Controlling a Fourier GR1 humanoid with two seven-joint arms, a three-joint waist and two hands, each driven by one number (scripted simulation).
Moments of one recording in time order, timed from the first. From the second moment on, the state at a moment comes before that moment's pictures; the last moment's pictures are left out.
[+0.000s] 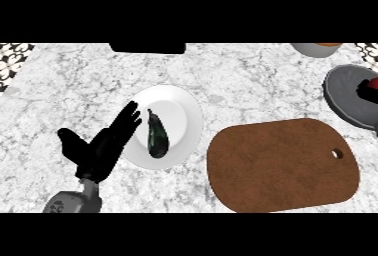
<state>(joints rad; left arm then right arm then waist) -0.10 0.13 -0.17 -1.56 0.26 -0.02 0.23 -0.71 -0.53 -0.43 -0.46 0.77 -0.92 0.05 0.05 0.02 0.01</state>
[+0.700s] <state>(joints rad) -0.10 0.12 -0.18 -1.56 0.25 -0.03 0.22 -0.74 -0.62 -0.55 -0.23 0.67 -0.72 -0.05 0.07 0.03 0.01</state>
